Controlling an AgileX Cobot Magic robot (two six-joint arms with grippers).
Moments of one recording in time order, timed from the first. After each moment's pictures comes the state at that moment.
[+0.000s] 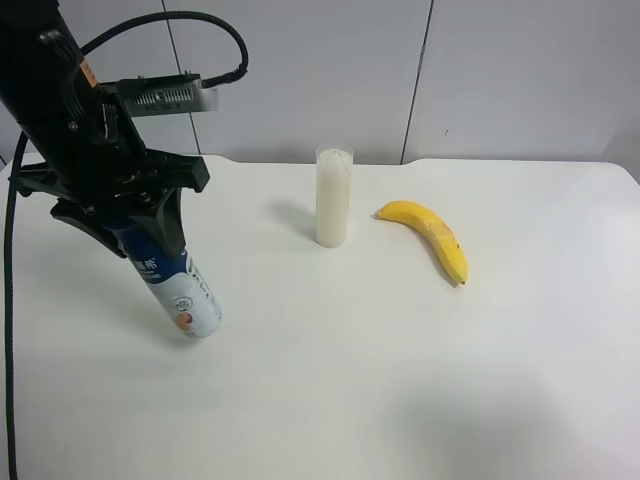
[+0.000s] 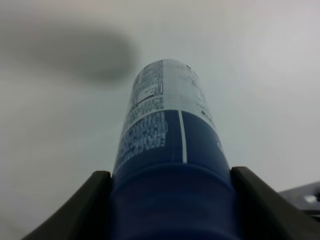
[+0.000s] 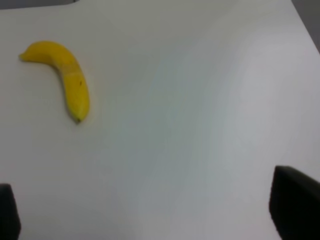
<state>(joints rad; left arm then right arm) -0.48 1.56 -1.20 -0.18 1.14 -0.25 -0.02 0.00 -0.51 0.00 1.06 0.00</state>
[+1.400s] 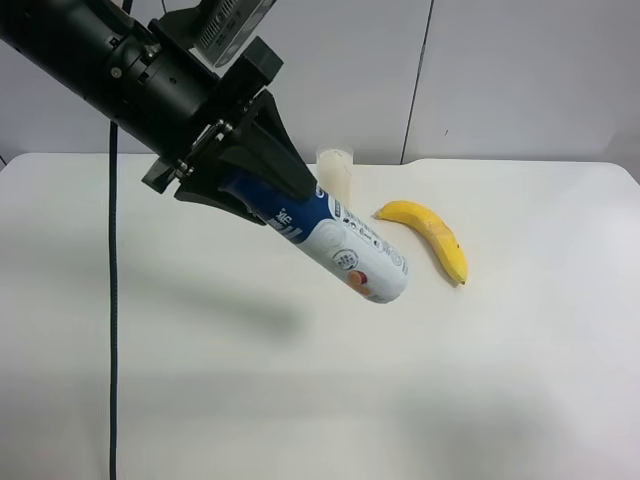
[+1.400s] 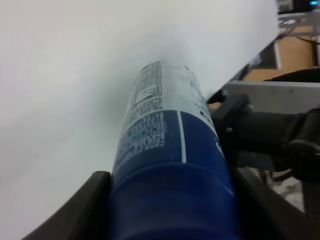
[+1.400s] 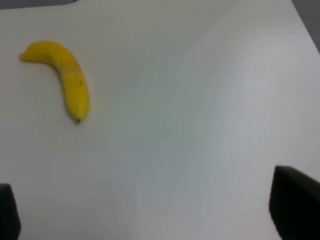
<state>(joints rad) -0.48 1.55 -1.20 -0.87 1.02 0.22 -0.02 0.00 -0.51 0.00 1.06 0.00</state>
